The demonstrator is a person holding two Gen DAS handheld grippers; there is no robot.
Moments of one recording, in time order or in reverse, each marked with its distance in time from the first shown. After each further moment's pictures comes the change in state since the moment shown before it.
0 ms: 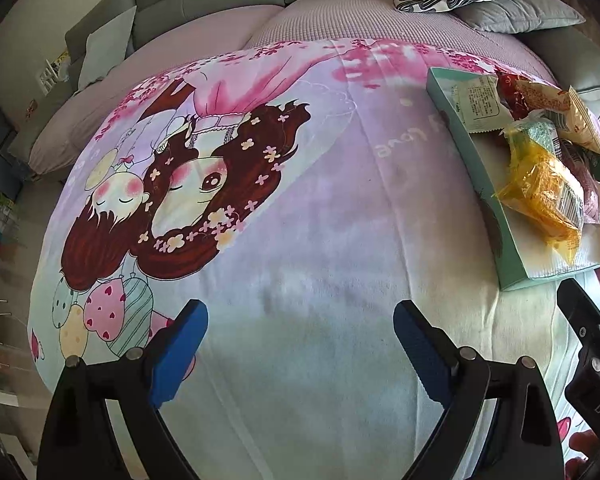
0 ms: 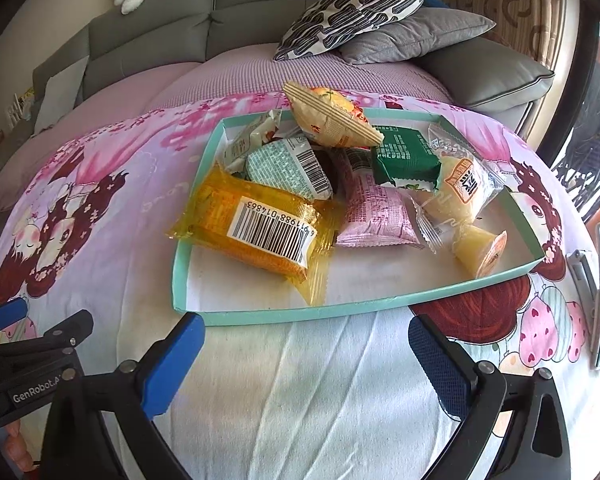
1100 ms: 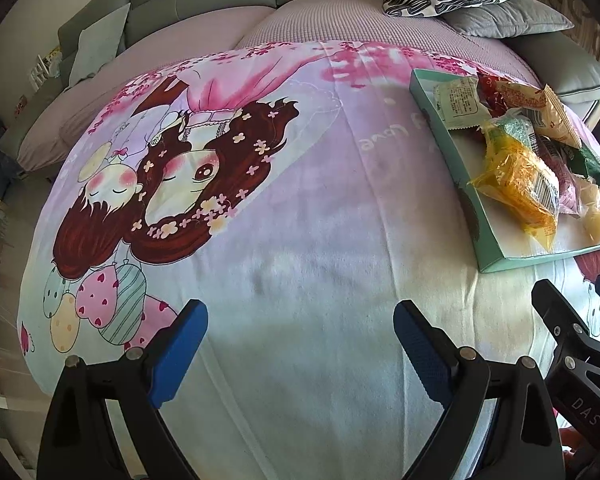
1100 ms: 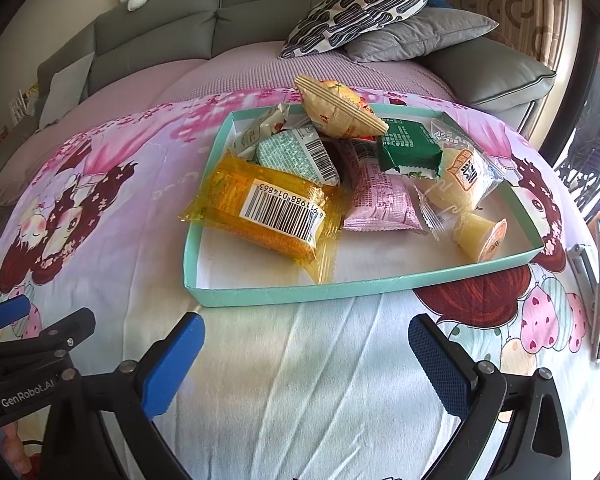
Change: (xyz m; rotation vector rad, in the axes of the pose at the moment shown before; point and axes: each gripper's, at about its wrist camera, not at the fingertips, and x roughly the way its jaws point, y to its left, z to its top) left arm -0.012 0.003 -0.013 -0.006 -0.004 -0.061; right arm -0.007 0.003 -0.010 -0.008 0.007 0.009
